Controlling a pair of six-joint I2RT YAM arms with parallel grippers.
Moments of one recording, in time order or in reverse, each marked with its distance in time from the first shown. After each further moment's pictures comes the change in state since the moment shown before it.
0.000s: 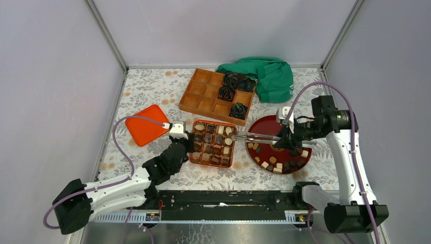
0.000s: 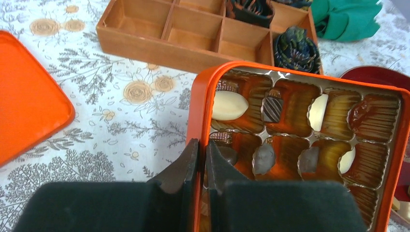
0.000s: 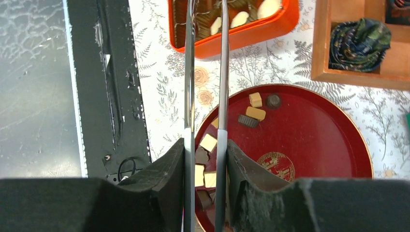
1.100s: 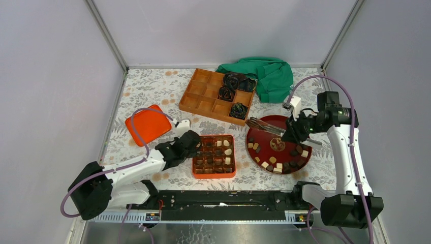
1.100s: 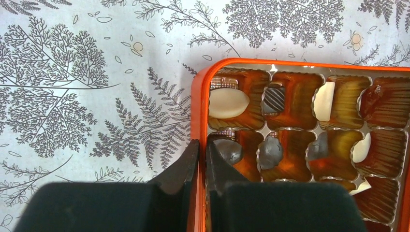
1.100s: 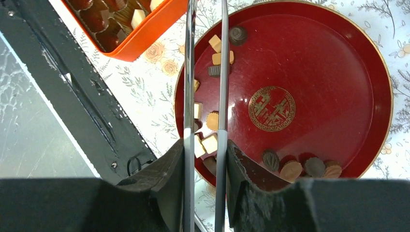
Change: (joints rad) left arm 0.117 0.299 0.256 -0.583 0.263 -0.401; right arm -0.087 0.039 -0.041 0.174 0.226 0.402
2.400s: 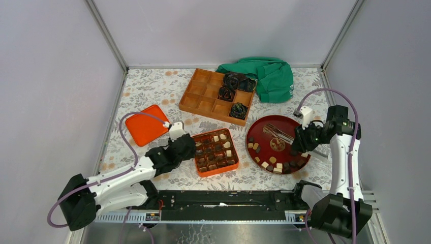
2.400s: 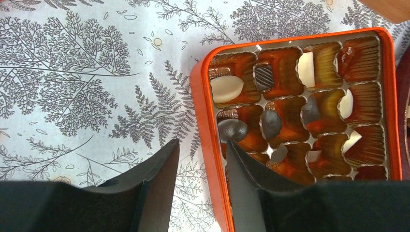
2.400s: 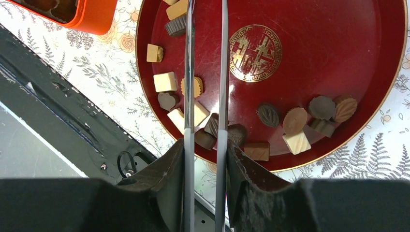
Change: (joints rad) left arm -0.050 -0.203 -0.032 -0.122 -0.075 -0.060; right arm -0.206 -0.088 -0.199 0.051 0.089 0.017
